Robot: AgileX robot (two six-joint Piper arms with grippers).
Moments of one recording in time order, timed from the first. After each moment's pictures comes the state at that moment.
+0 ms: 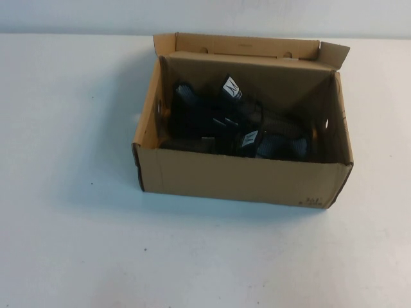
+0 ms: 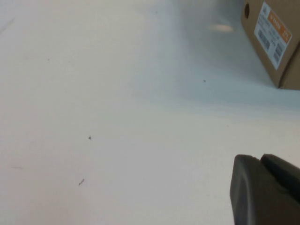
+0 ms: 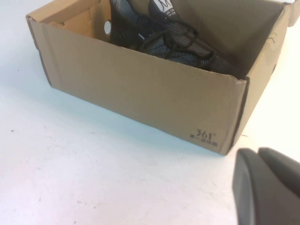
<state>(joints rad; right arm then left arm) 0.29 0.27 -0.28 0.43 0.45 -0.34 -0.20 -0.01 0.02 0.07 0.39 -0.10</state>
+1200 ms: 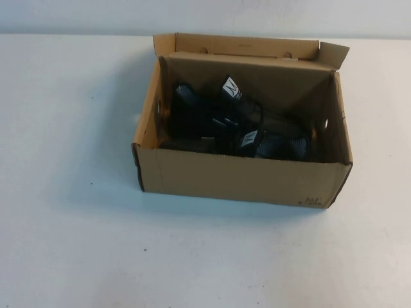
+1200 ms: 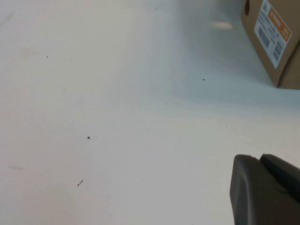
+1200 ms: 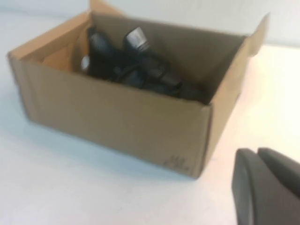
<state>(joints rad) 0.19 0.14 -0.28 0.44 0.49 -0.34 -0.20 -0.01 0.02 0.07 0.40 -0.10</state>
